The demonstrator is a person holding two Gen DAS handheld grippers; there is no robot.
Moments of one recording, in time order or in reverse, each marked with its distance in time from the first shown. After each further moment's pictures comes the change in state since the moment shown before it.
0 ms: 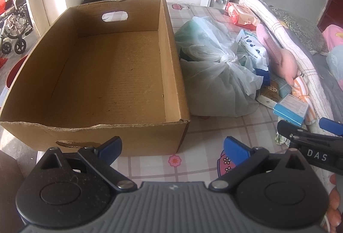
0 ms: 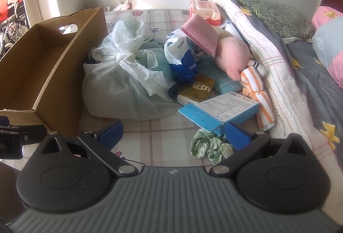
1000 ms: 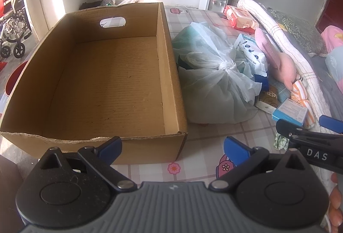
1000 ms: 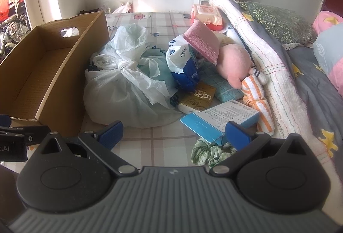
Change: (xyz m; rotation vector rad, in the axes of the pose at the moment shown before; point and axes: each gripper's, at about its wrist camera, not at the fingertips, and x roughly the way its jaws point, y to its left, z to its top) left arm 0.000 0.001 0.009 0.005 -0.011 -0.002; right arm -0.002 0.004 0.014 -0.015 -0.006 0.002
